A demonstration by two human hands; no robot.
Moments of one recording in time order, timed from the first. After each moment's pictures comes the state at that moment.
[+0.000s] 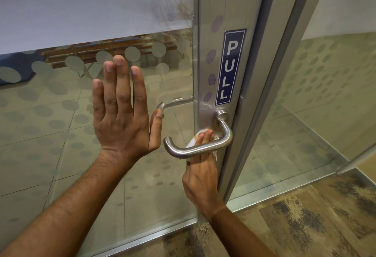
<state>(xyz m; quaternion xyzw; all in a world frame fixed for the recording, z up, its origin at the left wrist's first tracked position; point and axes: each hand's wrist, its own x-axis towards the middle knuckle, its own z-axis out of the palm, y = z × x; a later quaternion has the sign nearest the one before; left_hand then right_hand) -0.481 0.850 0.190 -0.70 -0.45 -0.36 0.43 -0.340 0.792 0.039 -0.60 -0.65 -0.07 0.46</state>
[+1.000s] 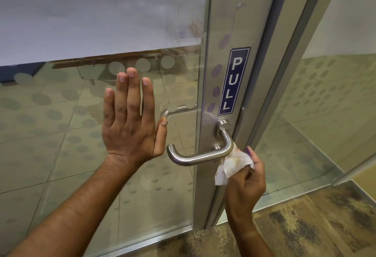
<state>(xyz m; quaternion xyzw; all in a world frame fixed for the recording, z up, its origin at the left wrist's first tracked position) -0.483 0.854 0.187 -0.70 -0.44 -0.36 0.43 -0.290 0.758 0.077 -0.60 -0.28 0.11 0.74</state>
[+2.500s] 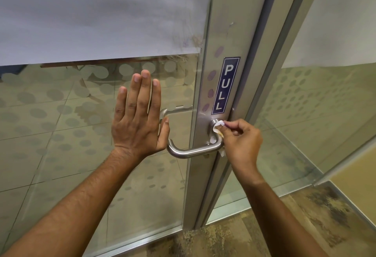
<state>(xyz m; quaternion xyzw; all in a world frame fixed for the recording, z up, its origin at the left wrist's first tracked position) -0.479 0.849 0.190 -0.71 -0.43 -0.37 0.42 -0.258 0.791 0.161 -0.64 -0.41 0.16 0.63</state>
